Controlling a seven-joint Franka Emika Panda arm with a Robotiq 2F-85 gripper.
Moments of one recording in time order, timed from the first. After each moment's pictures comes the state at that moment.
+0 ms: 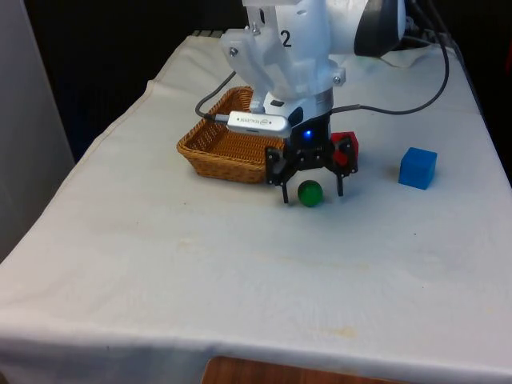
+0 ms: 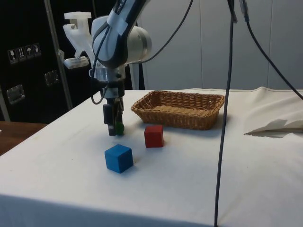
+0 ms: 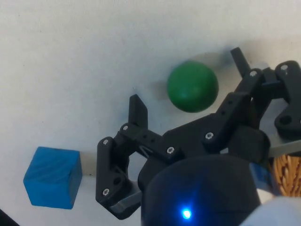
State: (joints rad) arm 0.11 0.66 -0.14 -1.87 0.29 2.53 -0.45
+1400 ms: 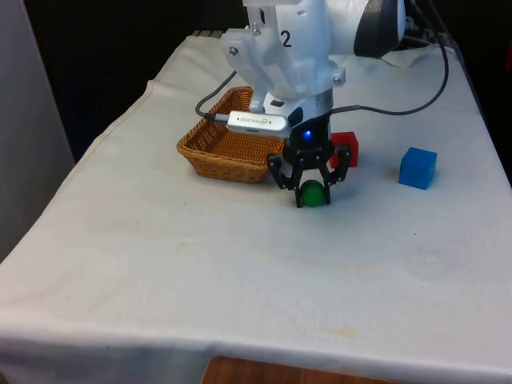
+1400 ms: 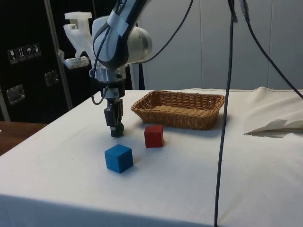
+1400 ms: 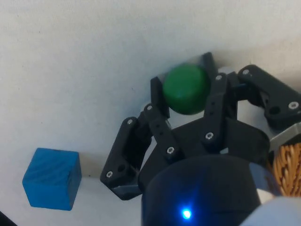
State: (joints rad) arm 0.11 0.66 -0.14 -1.87 0.29 2.54 -0.45
